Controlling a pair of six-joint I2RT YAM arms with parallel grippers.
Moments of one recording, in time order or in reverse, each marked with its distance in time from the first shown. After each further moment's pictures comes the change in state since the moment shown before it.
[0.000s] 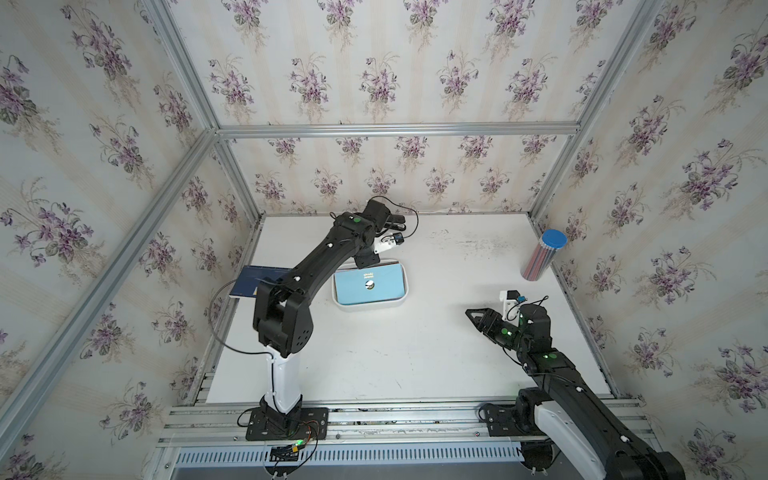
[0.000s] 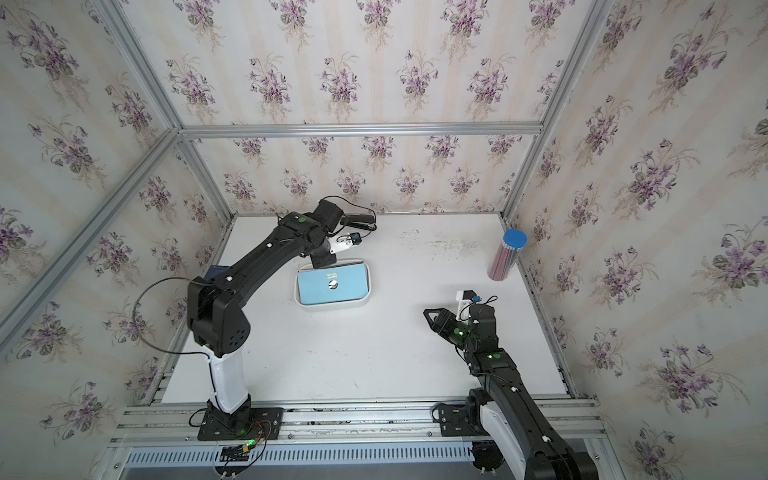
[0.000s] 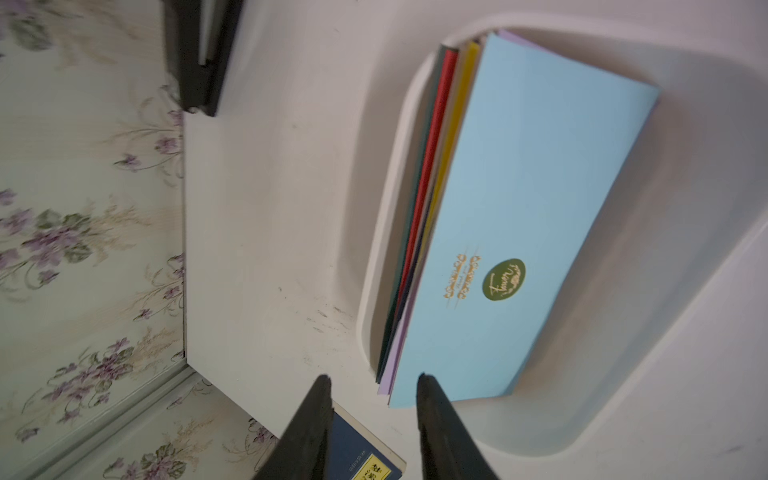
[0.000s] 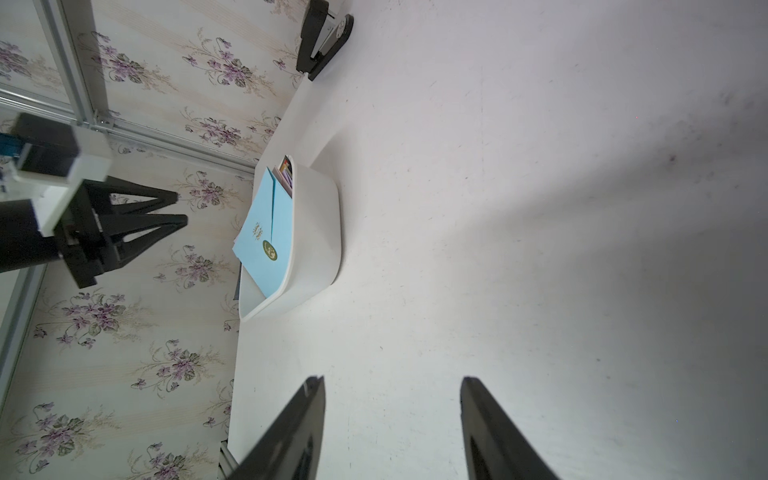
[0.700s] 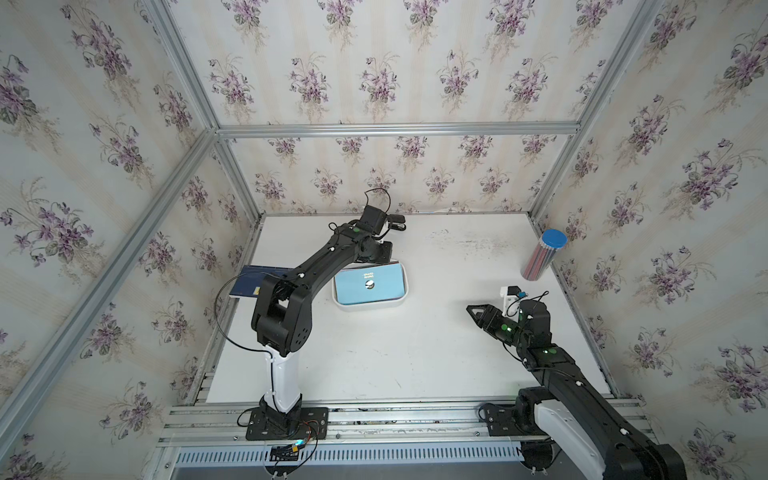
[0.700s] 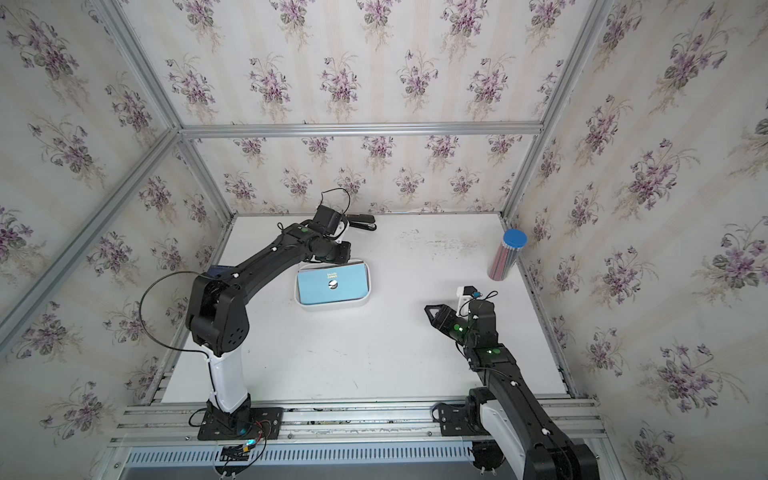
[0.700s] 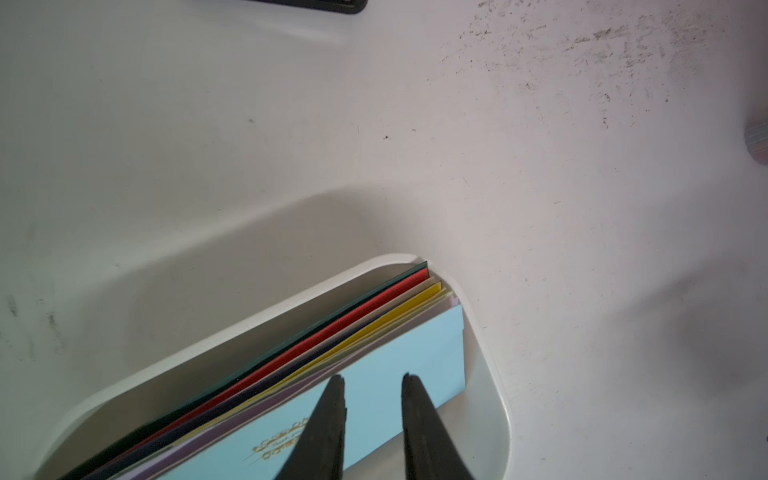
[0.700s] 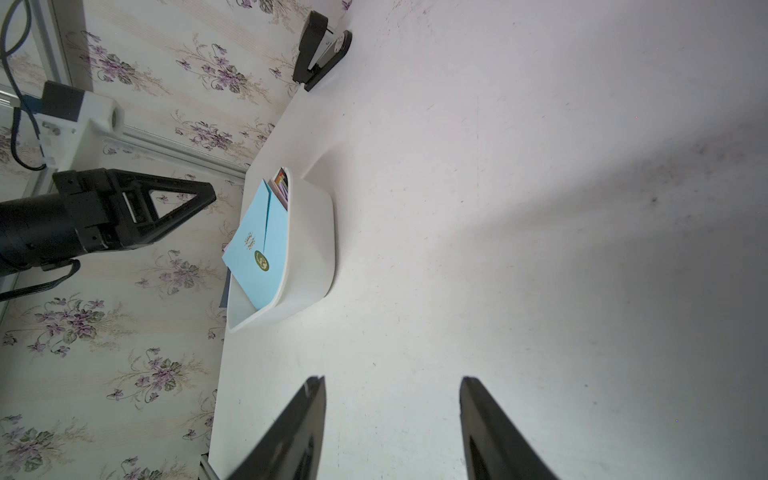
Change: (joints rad) left arm -0.006 0.098 -0.098 0.286 0.280 -0.977; right arm -0.001 0.039 0.031 0.002 0.029 -0.032
